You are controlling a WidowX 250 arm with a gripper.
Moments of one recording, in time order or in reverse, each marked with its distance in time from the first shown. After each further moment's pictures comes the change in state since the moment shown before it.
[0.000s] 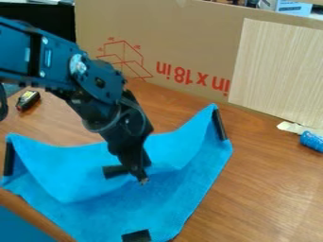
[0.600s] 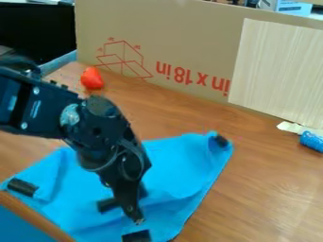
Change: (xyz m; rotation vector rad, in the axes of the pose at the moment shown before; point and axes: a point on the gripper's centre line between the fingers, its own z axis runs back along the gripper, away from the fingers) arm -0.019 -0.029 -0.003 0.021 0.019 -0.046
